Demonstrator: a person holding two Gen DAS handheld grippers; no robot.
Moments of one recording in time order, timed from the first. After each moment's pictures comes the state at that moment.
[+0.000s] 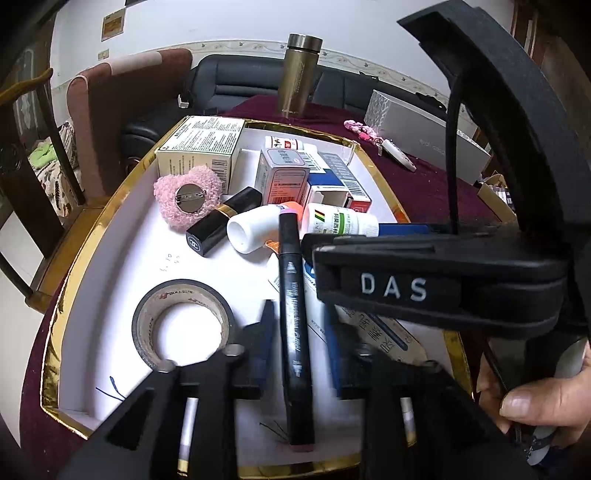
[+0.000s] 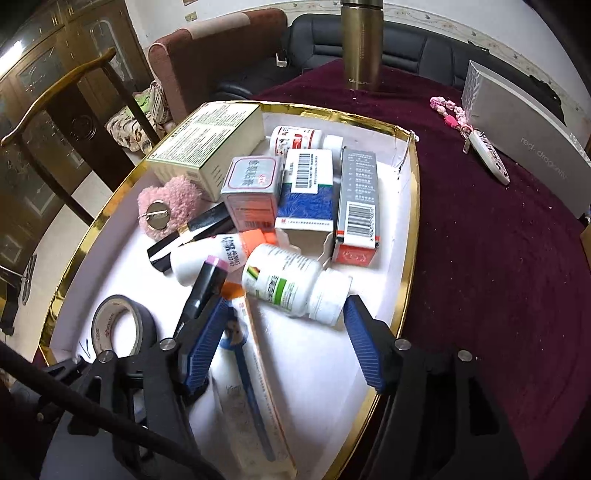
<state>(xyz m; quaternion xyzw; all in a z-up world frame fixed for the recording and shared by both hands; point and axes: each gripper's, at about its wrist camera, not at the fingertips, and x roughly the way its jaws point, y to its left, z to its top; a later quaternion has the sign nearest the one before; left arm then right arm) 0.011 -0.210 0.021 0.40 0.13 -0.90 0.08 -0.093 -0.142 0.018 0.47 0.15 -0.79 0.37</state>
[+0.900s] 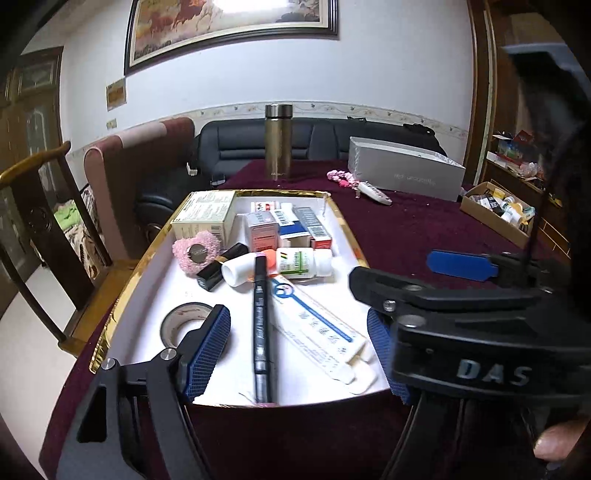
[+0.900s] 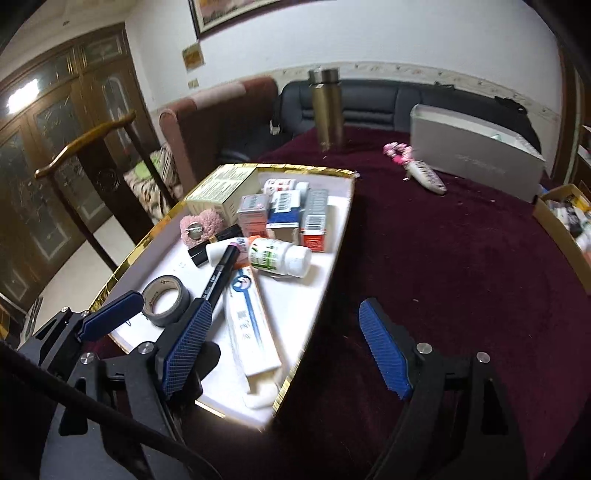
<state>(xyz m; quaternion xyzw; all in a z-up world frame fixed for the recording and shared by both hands) 0.049 -0.145 0.057 0.31 0.04 -0.94 0.12 -0.031 -0.044 0.059 0.36 0.06 -0.85 0.38</state>
